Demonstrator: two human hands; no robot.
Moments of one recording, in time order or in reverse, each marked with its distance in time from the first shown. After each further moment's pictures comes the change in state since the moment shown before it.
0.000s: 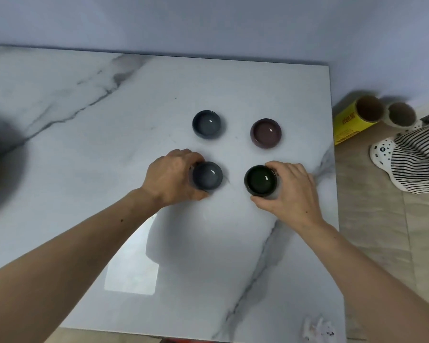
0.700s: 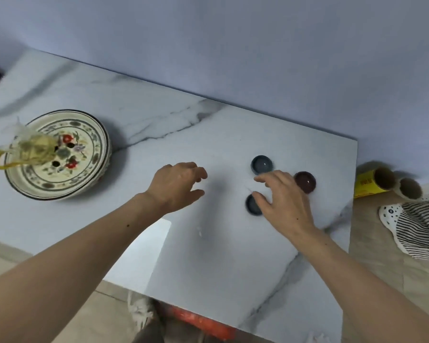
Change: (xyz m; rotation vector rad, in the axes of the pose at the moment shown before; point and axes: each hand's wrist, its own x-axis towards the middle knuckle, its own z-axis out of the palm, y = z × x) left_hand -0.092 -0.057 -0.141 0.107 0.006 -0.078; right_hand 0.011 -0.179 -0.061 -0.062 -0.034 -0.293
